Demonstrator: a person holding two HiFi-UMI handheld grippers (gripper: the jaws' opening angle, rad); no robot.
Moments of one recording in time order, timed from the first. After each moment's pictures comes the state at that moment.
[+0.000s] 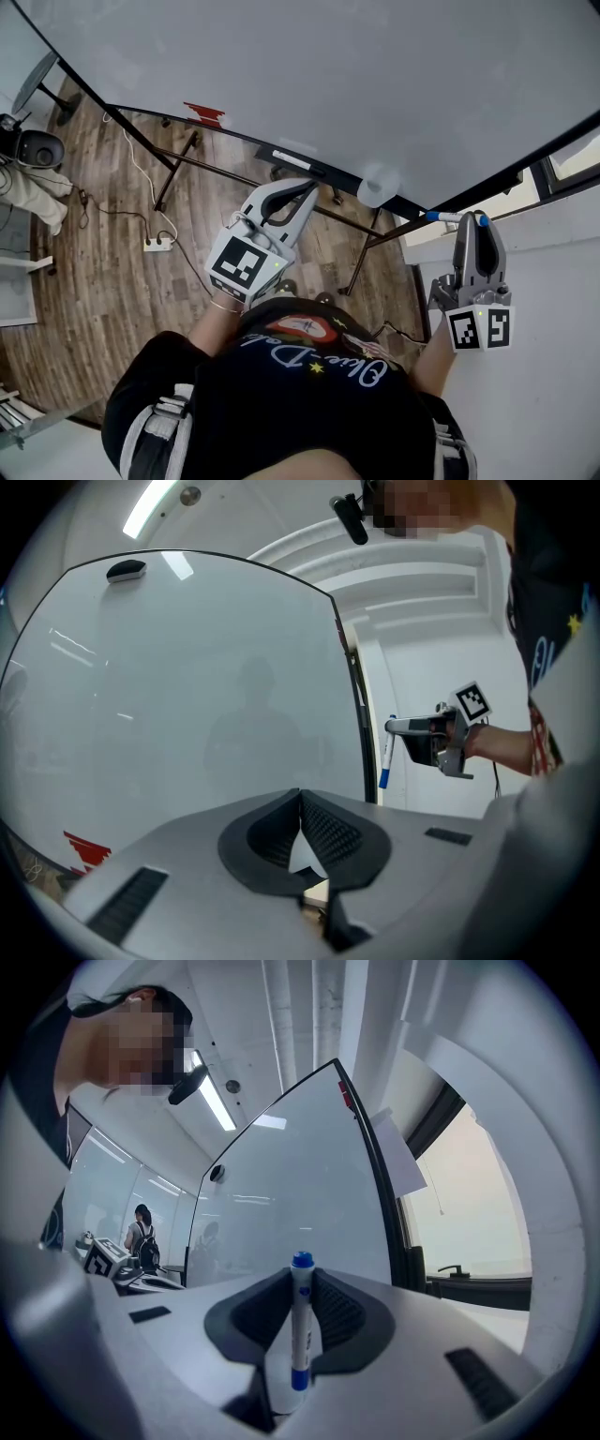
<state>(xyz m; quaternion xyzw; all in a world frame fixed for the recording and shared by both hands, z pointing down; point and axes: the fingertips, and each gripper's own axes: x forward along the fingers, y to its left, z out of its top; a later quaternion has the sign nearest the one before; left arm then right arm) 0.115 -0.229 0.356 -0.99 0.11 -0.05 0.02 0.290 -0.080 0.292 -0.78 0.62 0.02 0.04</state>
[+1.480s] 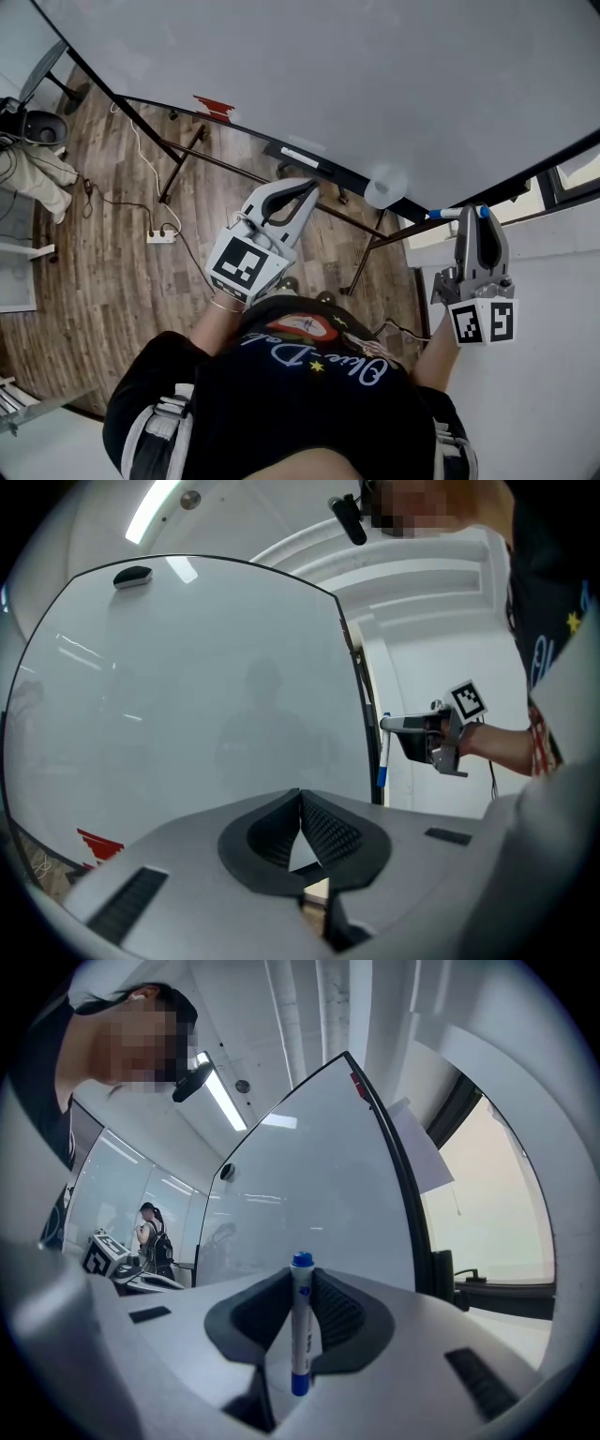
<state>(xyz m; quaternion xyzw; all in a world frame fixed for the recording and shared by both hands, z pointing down) 0.104 -0.233 0.357 -0.99 0.13 -0.05 0.02 0.287 -0.102 0.288 -0.76 0.65 0.03 0.03</state>
